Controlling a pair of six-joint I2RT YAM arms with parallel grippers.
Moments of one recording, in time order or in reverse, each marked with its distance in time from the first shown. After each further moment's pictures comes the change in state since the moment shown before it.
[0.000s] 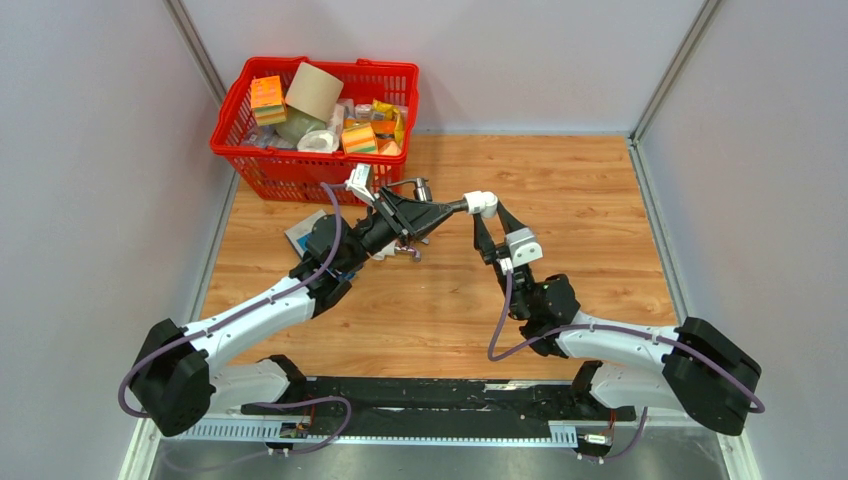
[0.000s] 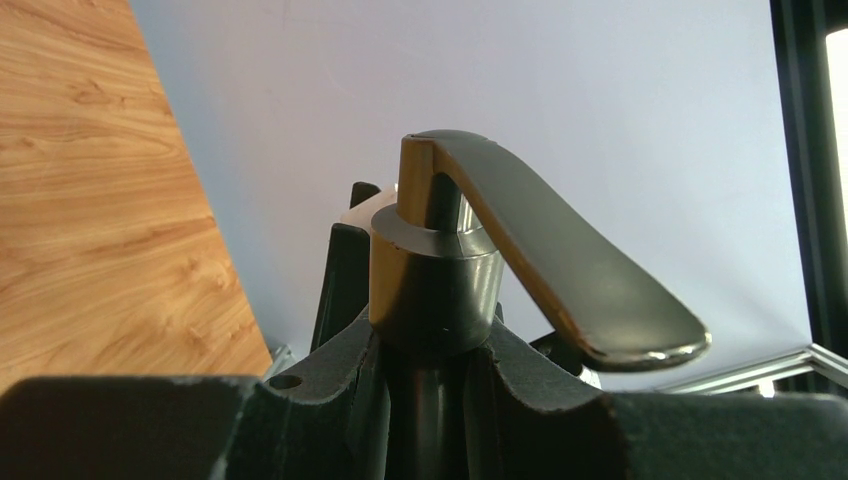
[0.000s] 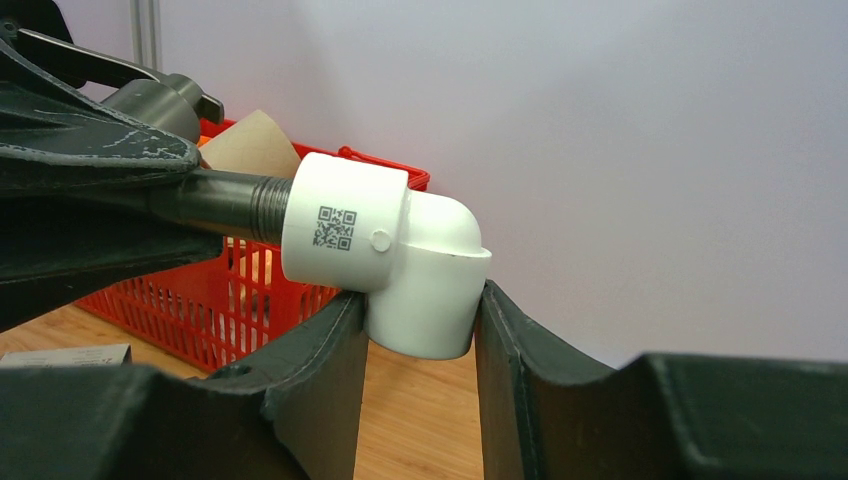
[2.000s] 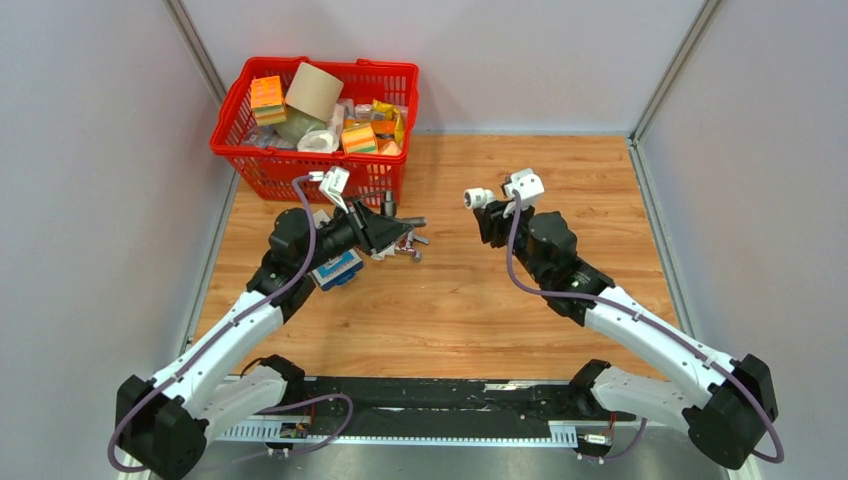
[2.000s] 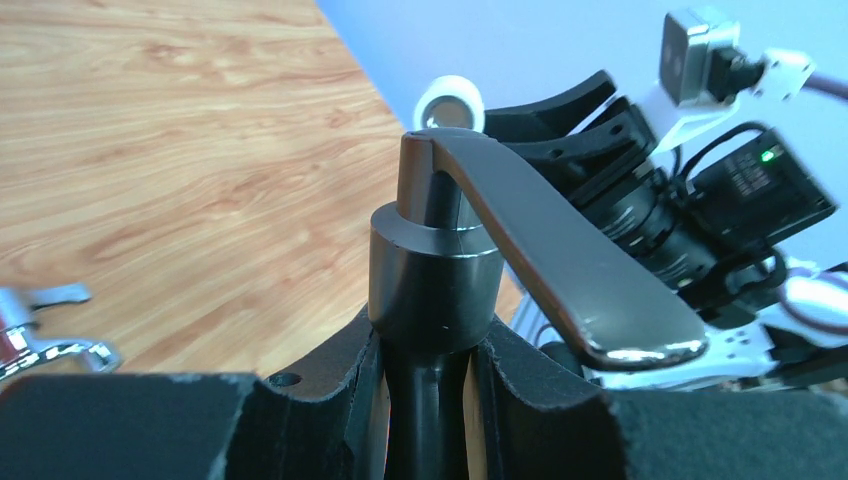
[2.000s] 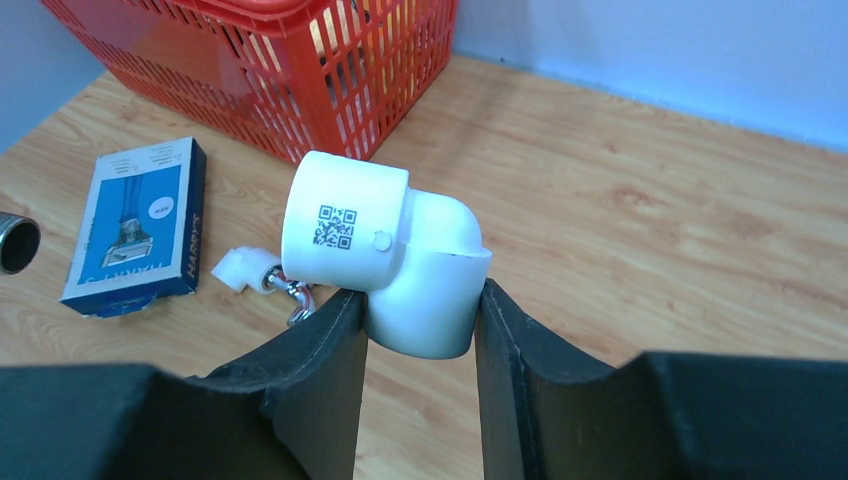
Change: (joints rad) left arm 0.245 -0.231 -0.027 -0.422 0.276 0.654; right arm -0.241 -0.144 0.362 -1.198 -0.230 0.543
